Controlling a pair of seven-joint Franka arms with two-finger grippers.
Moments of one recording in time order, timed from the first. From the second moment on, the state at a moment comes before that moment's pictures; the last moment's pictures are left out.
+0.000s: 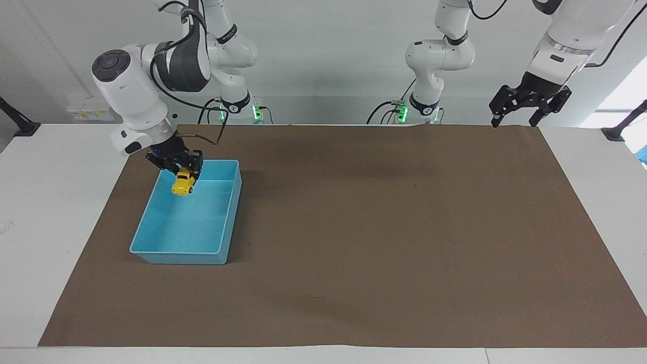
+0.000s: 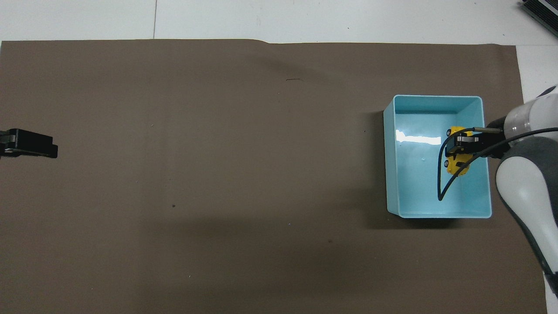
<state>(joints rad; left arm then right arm) -0.06 -0.07 -0.01 -1.57 -0.01 1.52 -0.04 -0.06 0.02 0.03 -1.91 0.04 1.92 0.07</state>
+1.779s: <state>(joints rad) -0.06 -0.07 -0.01 -1.57 -0.01 1.52 -0.04 -0.09 0.18 0.03 -2.16 -0.04 2.30 -0.01</state>
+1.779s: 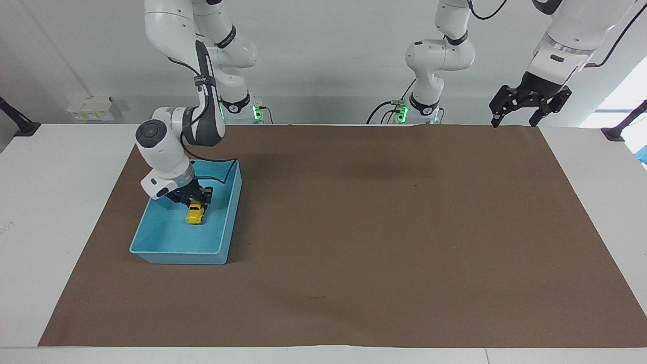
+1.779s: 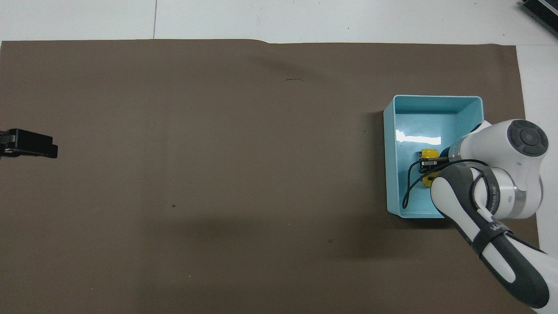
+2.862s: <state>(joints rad) -0.06 -0.07 -0.01 -1.57 -0.01 1.52 -0.04 -0.08 0.14 0.05 -2.06 -0.04 2.20 -0.01</state>
